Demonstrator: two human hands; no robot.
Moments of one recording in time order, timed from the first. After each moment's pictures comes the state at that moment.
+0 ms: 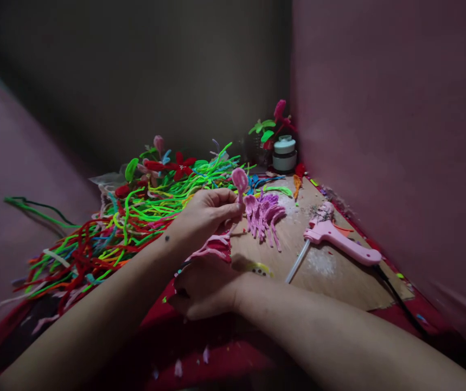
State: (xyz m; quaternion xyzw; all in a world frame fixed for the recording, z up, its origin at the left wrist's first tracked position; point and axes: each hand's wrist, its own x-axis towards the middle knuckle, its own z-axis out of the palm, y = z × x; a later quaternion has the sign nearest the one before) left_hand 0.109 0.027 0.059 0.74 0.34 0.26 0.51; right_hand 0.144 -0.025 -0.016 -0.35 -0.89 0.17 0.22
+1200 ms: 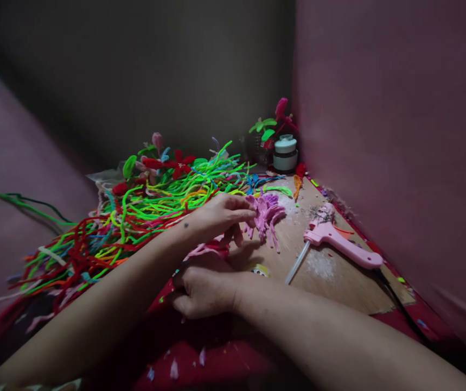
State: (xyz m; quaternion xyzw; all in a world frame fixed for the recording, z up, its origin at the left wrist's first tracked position) left_hand 0.122 0.042 0.048 0.75 0.34 0.09 0.55; right_hand 0.148 -0.023 -0.017 -0.35 -0.88 0.20 0.25
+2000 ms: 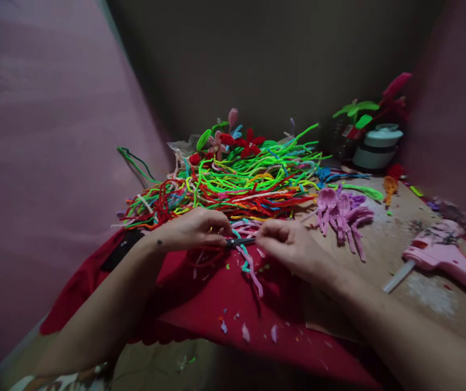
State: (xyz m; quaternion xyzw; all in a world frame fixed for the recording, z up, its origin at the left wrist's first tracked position) left_hand -0.067 0.028 0.040 0.89 0.38 0.02 0.24; right_hand 0.152 -0.024 -0.009 -0.42 -0.72 0.40 0.39
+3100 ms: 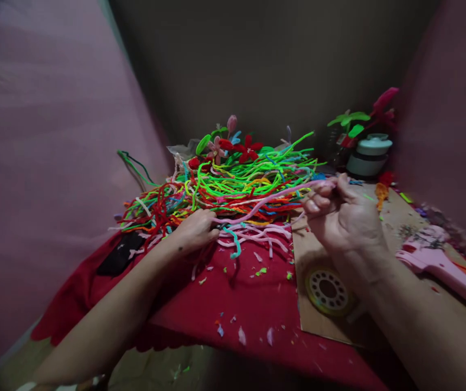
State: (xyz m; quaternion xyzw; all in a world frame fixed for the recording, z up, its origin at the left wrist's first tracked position) left_hand -0.066 0.044 0.001 0.83 0.55 -0.02 -0.04; right_hand 0.190 0.008 0.028 -0.22 -0.15 0.61 0.75
